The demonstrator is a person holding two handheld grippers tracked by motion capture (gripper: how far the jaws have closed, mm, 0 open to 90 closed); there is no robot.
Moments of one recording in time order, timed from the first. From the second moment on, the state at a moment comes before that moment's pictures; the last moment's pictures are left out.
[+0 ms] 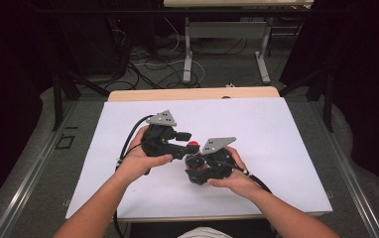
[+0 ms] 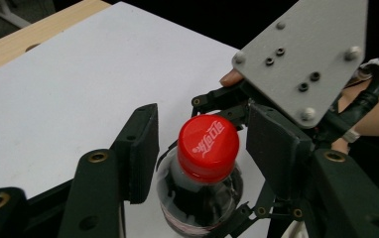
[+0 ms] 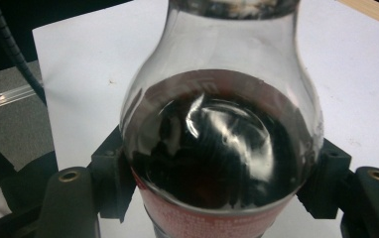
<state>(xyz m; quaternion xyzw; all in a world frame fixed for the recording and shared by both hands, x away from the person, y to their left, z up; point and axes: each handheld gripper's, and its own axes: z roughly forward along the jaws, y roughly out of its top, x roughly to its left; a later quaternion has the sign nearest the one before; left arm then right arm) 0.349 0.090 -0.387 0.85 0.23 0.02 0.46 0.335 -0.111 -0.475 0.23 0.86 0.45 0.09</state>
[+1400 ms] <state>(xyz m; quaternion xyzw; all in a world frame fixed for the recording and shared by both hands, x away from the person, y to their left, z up) 0.346 0.084 -0.383 0.83 0.27 0.05 0.49 0.334 -0.112 -0.476 0.23 0.86 0.45 0.10</state>
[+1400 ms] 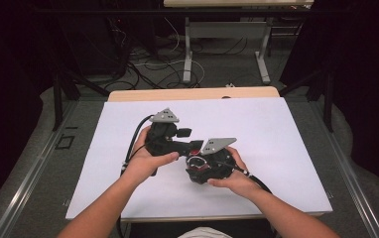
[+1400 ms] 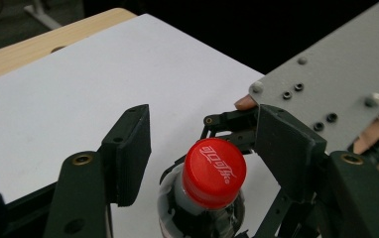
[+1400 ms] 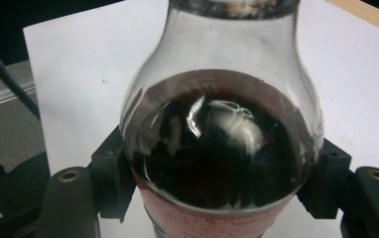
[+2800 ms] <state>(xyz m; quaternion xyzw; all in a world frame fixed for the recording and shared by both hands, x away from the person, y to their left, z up) 0.334 0.060 -0.386 0.81 0.39 0.06 0.43 0.332 -0.108 -0.476 0.23 0.86 0.44 0.10</state>
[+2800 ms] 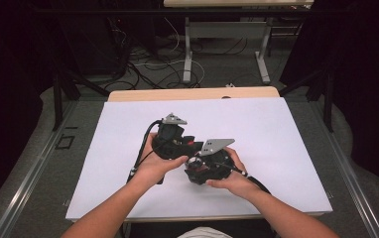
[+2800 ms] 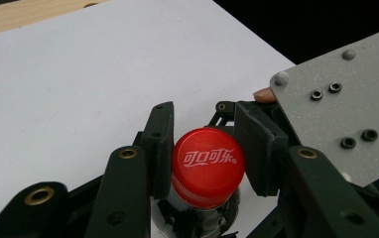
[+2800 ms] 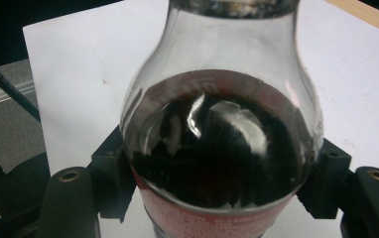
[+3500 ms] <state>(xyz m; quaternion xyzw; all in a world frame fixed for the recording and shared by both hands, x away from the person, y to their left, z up) 0.343 0.089 -0.379 0.85 0.25 0.04 0.46 0.332 -0.112 -0.476 0.23 0.86 0.45 0.10</state>
